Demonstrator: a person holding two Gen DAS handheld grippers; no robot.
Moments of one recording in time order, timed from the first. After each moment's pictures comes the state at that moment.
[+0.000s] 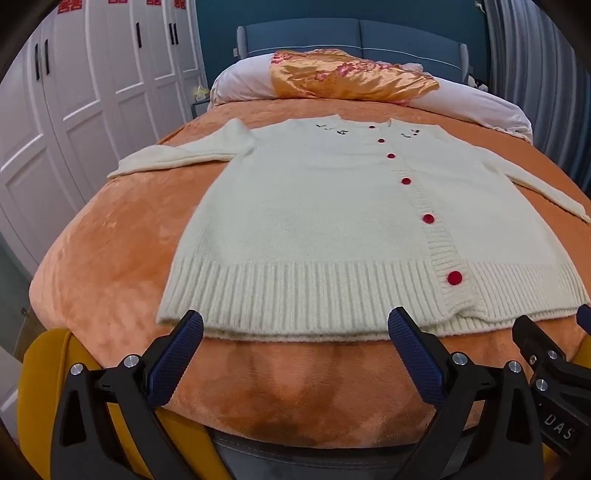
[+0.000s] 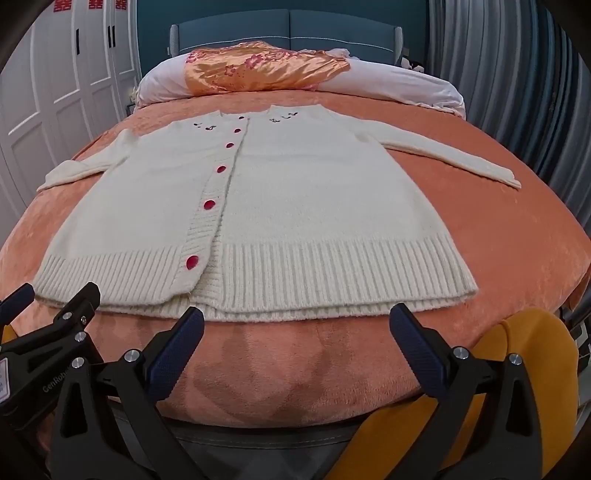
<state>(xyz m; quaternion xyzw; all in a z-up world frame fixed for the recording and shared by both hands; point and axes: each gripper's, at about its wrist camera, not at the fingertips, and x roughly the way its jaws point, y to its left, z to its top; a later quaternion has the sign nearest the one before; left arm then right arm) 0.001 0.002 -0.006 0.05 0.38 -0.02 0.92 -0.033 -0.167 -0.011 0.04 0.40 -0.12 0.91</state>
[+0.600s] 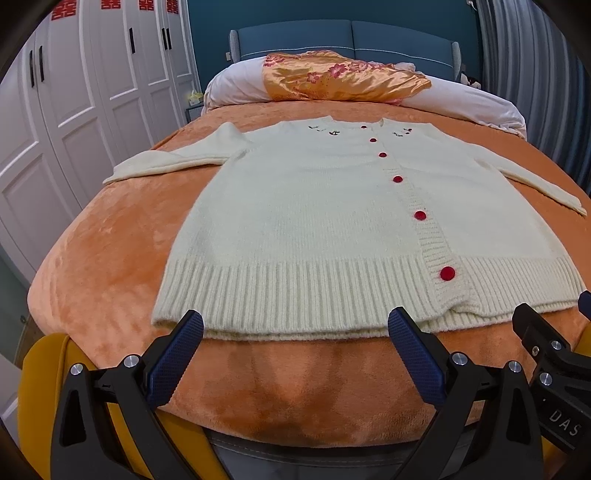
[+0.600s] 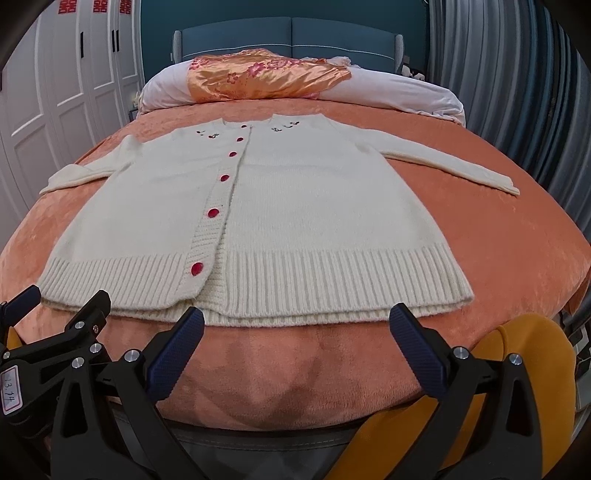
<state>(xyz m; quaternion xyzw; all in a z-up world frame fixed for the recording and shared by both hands) 0.000 -0.003 -0.008 0.06 0.38 -0.03 0.92 -0.035 -0.166 -0.004 0.04 0.39 -0.12 0.91</state>
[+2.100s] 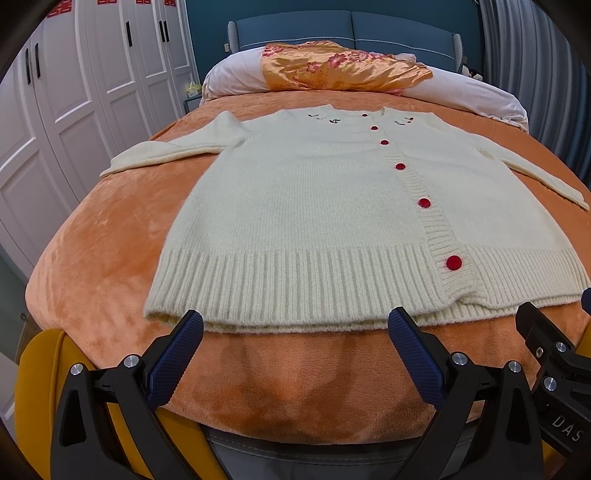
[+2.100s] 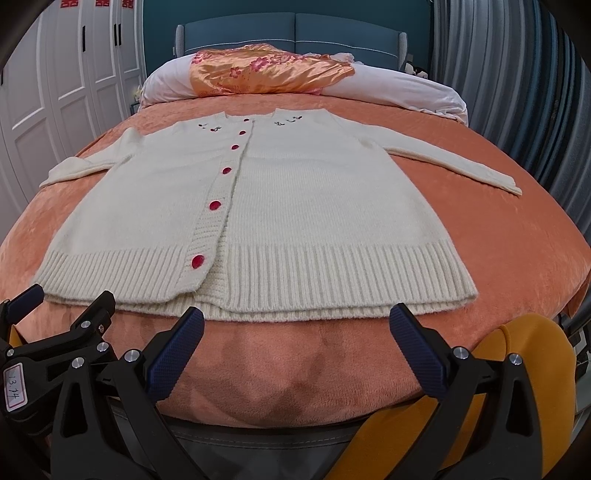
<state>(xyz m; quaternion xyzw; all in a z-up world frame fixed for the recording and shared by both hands) 0.003 -0.002 -0.015 0.06 0.40 -0.03 0.91 -0.037 -0.159 -0.009 0.03 0.40 -0.12 0.91</state>
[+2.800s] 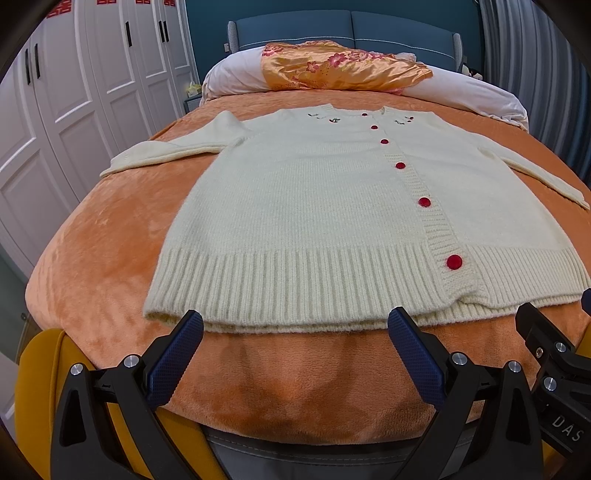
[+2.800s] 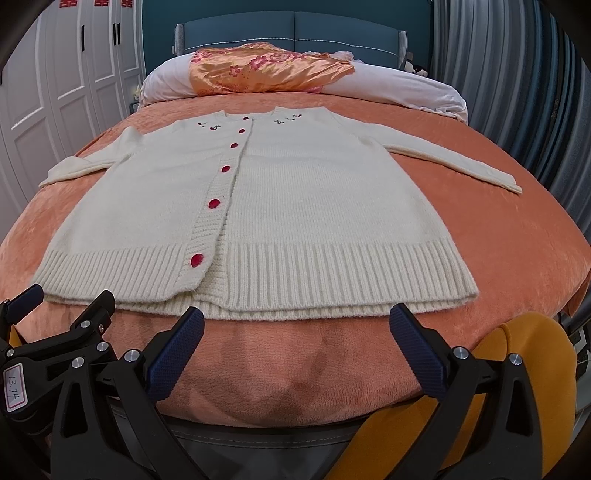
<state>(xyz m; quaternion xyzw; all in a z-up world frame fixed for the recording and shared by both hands) 0.003 -0.002 -0.015 0.06 0.40 -0.03 0.91 -0.036 -0.160 -0.010 0.03 0.40 -0.12 0.91</state>
